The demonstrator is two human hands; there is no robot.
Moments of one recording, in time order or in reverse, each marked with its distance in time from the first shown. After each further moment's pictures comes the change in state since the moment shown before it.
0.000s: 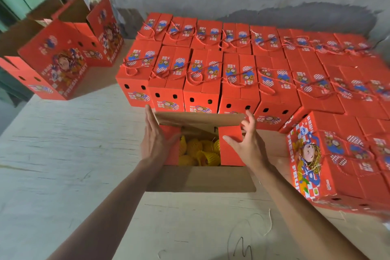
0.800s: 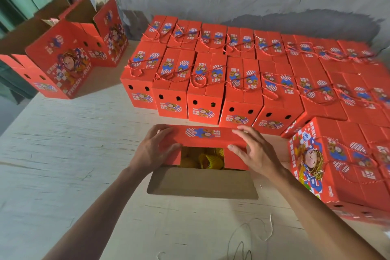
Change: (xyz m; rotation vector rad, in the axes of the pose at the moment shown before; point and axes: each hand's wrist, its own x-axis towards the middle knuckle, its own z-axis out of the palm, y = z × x) left_hand -0.011 -0.027 -0.033 -0.050 -0.197 0.296; right_hand 0.004 0.020 -0.024 -0.185 -0.179 -0.338
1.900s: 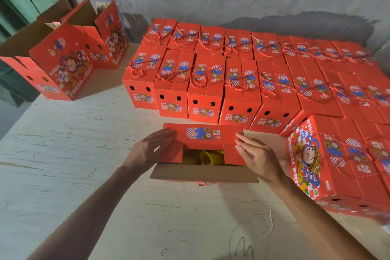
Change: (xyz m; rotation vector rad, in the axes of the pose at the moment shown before) left_hand -0.010 -0.023 -0.012 0.028 -0.053 0.189; right_hand -0.030 -0.001 0.009 0.095 0.142 -0.065
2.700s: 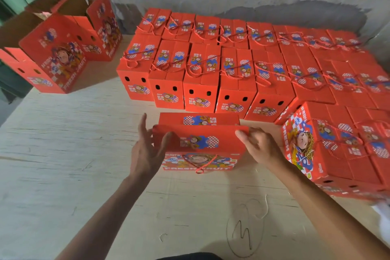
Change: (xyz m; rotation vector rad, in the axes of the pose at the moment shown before) left_hand -0.036 0.067 0.013 -0.134 0.286 -0.361; right_hand -0.004 -0.021 -0.031 0.209 -0.135 0.279
